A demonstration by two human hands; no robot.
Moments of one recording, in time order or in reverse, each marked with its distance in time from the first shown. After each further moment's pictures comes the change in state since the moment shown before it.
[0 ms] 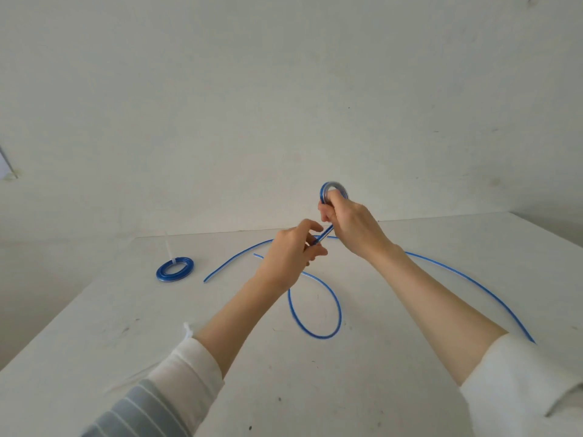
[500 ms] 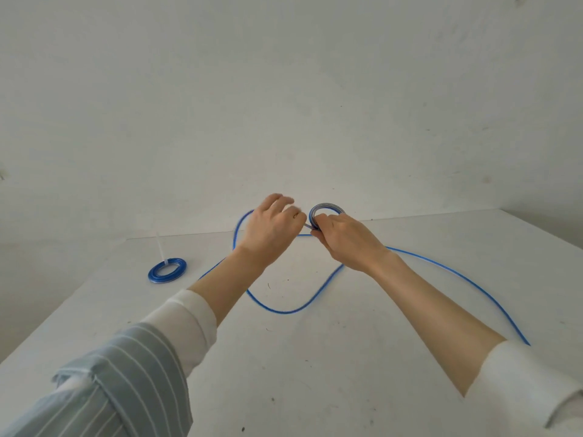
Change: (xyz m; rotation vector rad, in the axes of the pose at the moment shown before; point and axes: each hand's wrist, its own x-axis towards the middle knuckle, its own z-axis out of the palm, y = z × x) left_hand 0.024 0.003 -0.029 1.155 0.149 0.636; right_hand -0.023 0.008 0.004 -0.351 -0.137 -0.186
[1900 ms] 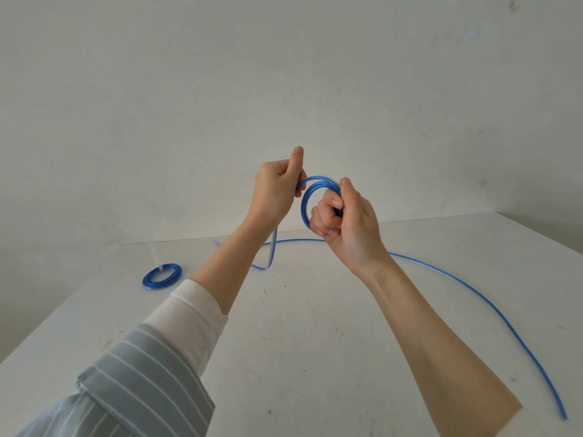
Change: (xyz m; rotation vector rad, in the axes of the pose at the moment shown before) left_hand 0.057 -0.016 -0.025 -1.387 0.254 -0.851; right_hand 0.014 -0.053 -0.061 1.749 0.336 0.355
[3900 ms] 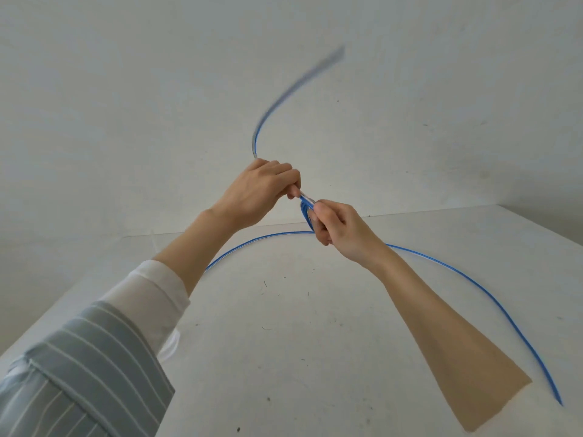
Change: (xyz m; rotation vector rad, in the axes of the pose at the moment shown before) left_hand 0.001 -0.021 -0.044 0.937 -0.331 0.763; right_hand -0.002 0.015 -0.029 -0.731 -0.163 0.094
